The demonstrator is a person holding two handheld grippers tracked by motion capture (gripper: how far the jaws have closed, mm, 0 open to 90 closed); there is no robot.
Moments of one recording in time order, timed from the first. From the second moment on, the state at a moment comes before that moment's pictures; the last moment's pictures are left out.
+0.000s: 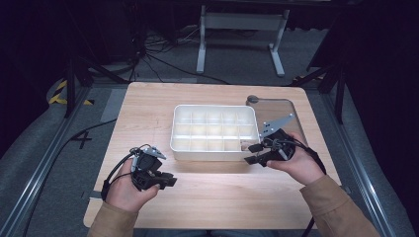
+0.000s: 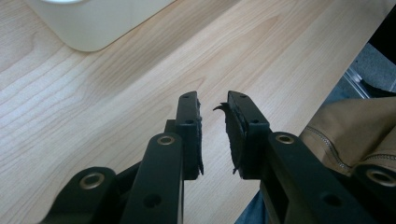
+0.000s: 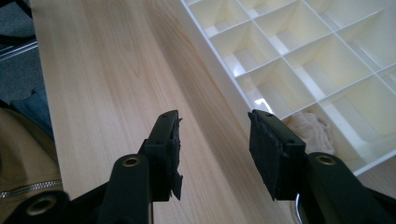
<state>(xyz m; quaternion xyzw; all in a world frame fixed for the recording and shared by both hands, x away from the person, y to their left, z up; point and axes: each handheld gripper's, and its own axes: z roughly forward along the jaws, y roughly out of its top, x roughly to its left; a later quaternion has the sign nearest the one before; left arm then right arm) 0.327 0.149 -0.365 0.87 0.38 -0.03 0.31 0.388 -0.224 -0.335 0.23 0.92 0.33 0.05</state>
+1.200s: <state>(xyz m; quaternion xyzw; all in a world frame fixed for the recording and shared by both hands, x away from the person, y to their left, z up) 0.331 0.138 -0.384 0.90 0.33 -0.05 0.28 0.335 -0.242 -0.435 0.25 0.91 0.33 0.07</state>
